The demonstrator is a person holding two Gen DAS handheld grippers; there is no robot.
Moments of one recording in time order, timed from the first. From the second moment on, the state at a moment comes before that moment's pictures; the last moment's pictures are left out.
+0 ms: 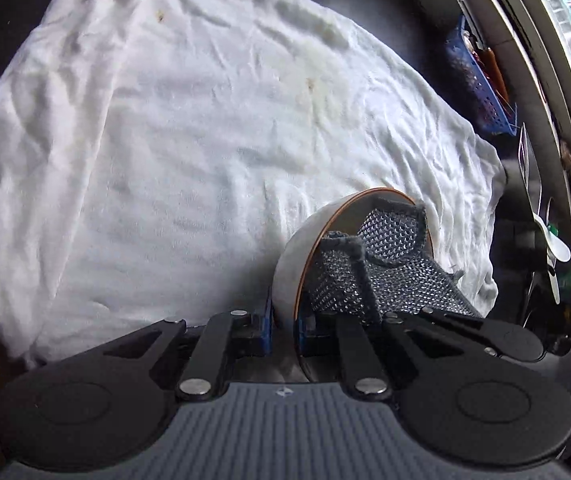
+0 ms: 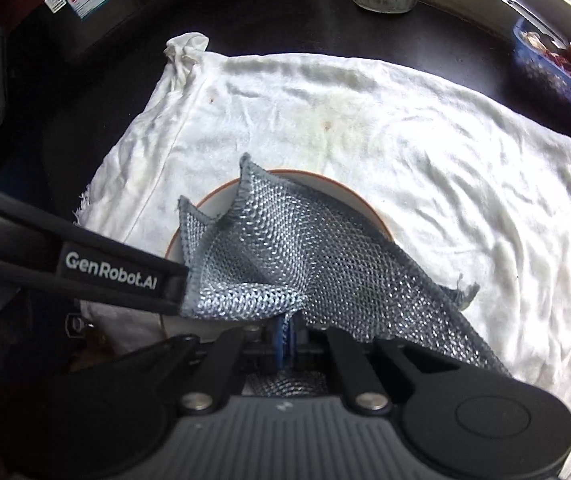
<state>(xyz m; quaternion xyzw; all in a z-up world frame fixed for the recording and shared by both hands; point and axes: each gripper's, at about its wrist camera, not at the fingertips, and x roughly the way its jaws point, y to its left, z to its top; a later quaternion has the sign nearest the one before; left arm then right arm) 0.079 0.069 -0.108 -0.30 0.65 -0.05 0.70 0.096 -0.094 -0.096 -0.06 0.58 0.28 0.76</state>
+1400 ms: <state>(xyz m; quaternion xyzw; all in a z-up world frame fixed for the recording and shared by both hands) 0.078 0.069 -0.099 -0.25 0.65 -0.11 0.71 0.094 -0.083 -0.098 -0.11 0.57 0.31 0.75</state>
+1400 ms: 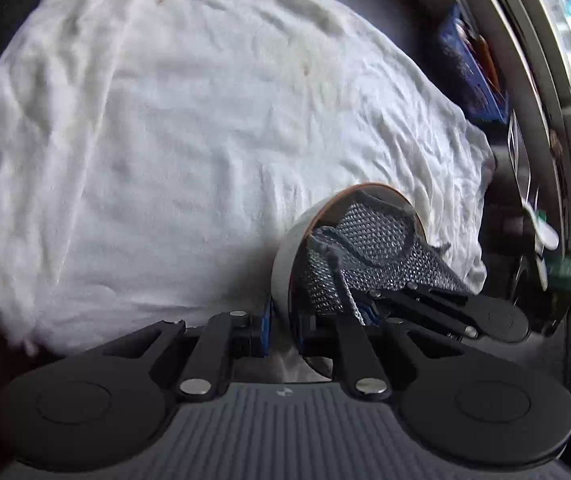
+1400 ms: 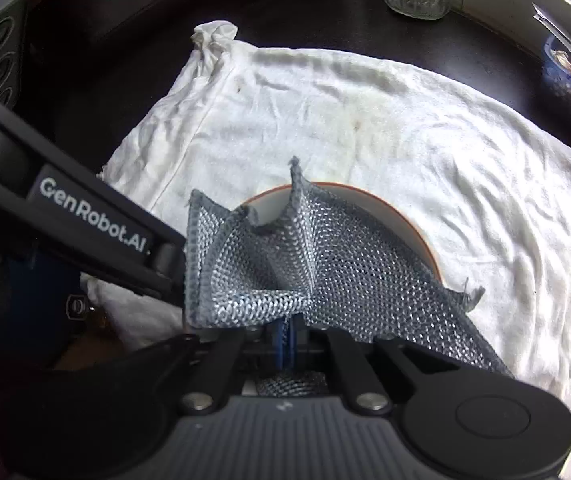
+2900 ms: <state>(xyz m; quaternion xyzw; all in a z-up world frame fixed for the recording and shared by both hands) 0.079 0.095 -0.099 -0.32 0.58 -0.07 0.75 0.082 -0.089 -0.085 -0.14 0.53 0.32 0.77</state>
